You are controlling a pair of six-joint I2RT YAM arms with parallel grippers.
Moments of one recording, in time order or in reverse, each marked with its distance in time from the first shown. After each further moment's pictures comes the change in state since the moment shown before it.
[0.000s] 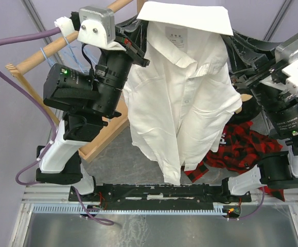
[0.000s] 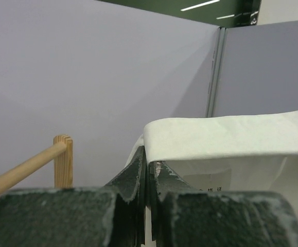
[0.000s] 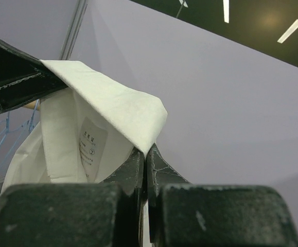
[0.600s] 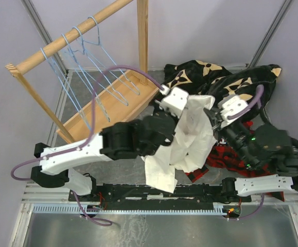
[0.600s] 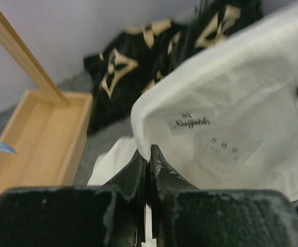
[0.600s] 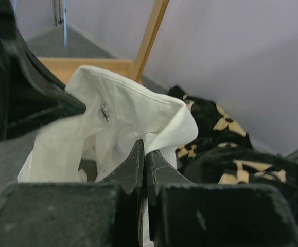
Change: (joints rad) left arm -0.100 -0.171 -0.641 -0.531 -0.217 -0.585; right arm -0.001 -0.523 -0.978 -0.249 0.267 0.689
